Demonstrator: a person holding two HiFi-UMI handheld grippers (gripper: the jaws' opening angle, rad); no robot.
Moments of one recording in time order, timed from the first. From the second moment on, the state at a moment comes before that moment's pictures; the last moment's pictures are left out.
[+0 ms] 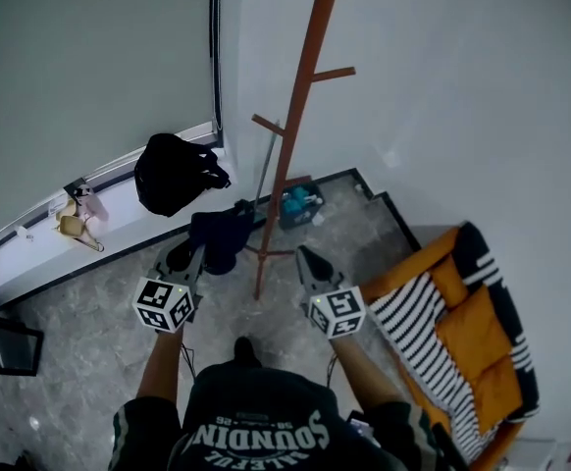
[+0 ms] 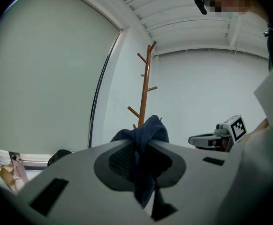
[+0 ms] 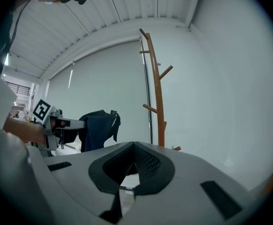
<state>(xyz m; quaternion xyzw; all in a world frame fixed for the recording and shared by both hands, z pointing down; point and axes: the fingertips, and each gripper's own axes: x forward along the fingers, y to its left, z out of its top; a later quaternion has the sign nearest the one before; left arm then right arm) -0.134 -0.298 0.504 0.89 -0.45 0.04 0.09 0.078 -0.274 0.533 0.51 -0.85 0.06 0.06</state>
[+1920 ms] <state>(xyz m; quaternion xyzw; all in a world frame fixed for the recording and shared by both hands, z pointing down) -0.185 -0.419 0.428 0.86 -0.51 0.00 0.06 0.075 -0.386 0.539 0.47 -0.88 0.08 0.06</state>
